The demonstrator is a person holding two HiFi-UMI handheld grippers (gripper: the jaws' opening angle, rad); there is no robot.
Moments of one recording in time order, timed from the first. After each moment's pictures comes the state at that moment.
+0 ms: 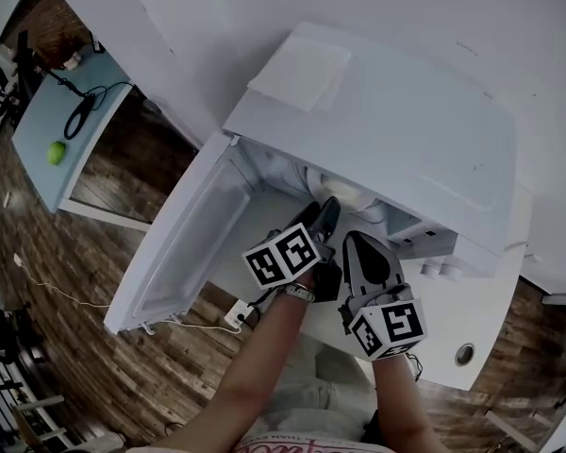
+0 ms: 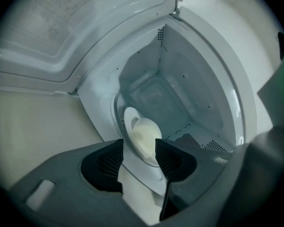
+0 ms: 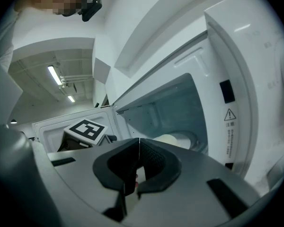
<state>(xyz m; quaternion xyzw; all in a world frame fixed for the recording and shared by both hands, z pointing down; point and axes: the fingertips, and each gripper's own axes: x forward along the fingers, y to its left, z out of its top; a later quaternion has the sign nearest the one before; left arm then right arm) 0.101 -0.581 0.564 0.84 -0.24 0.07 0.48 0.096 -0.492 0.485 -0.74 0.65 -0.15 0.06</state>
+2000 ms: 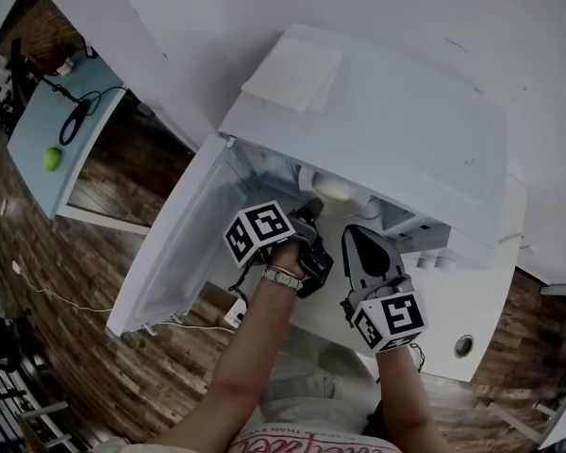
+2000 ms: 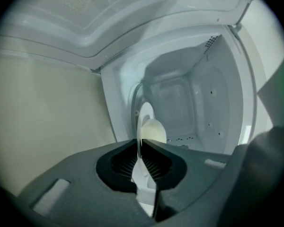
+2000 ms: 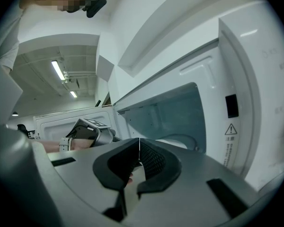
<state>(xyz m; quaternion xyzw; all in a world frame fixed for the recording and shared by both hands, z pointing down) 0.093 -0.581 0.575 0.71 -0.23 0.11 0.65 0.099 -0.492 0.477 -0.74 0.66 -0.14 0.03</state>
